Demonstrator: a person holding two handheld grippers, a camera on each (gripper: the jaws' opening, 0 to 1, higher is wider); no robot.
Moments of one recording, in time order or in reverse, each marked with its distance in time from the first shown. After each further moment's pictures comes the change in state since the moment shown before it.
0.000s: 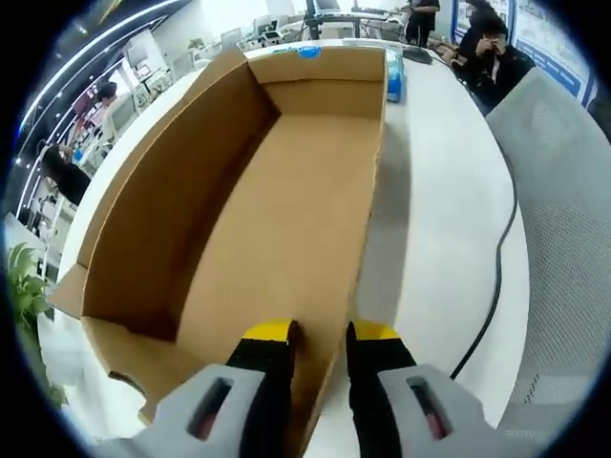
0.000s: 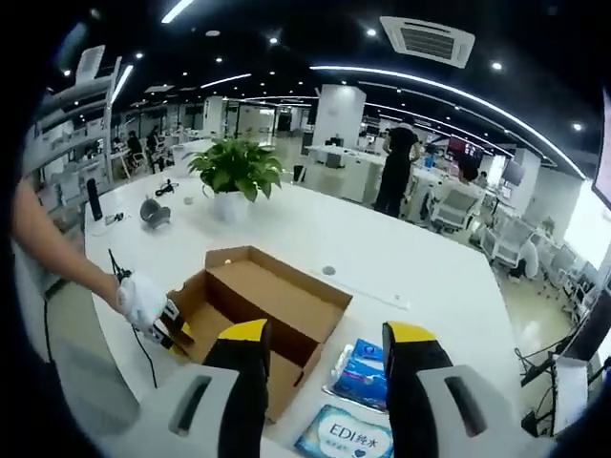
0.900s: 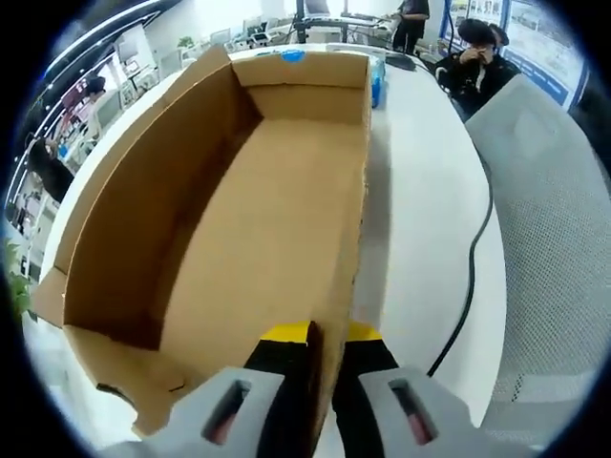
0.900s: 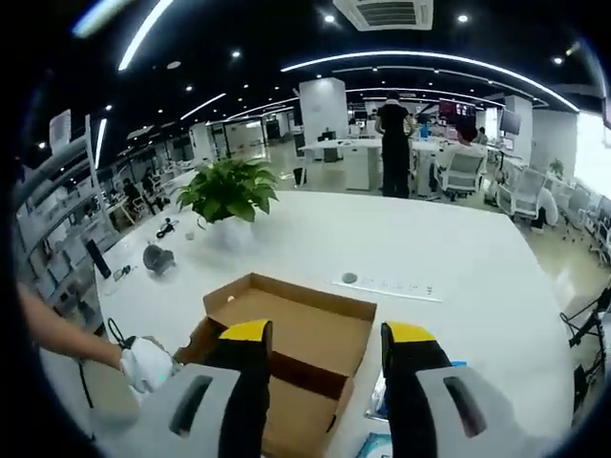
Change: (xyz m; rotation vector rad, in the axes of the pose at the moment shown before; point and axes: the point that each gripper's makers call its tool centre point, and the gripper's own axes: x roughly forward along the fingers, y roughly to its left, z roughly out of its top) left arm -0.001 -0.018 -0.001 -0.036 -0.009 -0.105; right arm 0.070 -0.004 0.015 0.226 0.034 0.069
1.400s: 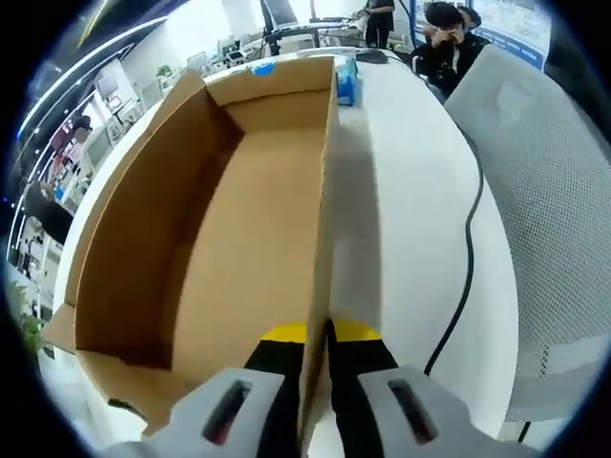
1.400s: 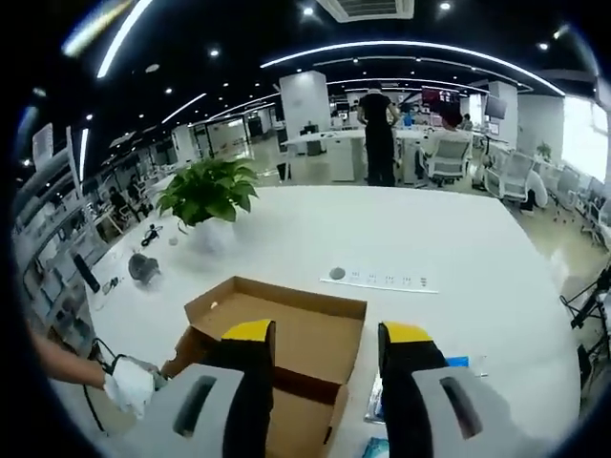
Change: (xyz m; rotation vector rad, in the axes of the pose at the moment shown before) left arm 0.000 -0.001 0.000 0.173 -0.042 0.028; right arm 0.022 -0.016 -0.004 0.100 0.035 -0.047
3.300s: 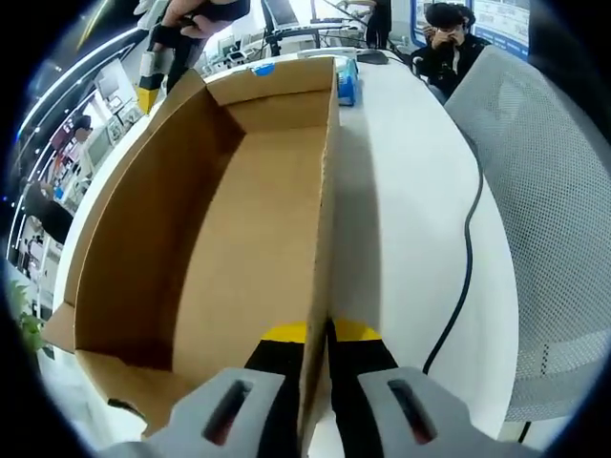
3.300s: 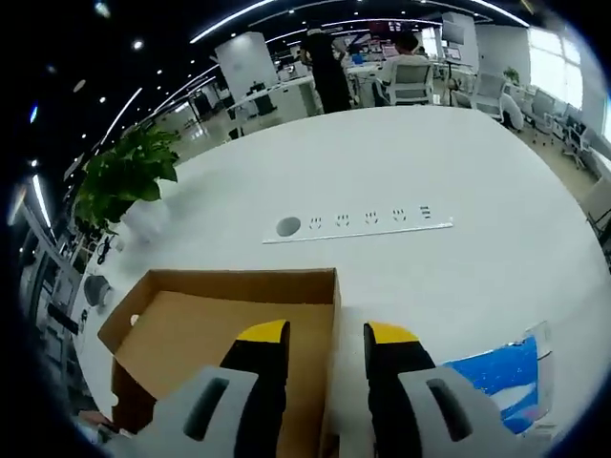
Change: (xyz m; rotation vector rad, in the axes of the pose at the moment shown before) left arm 0.001 0.000 0.002 0.003 -0.003 0.000; right arm 0.137 -0.045 -0.079 0.184 0.226 -0.122
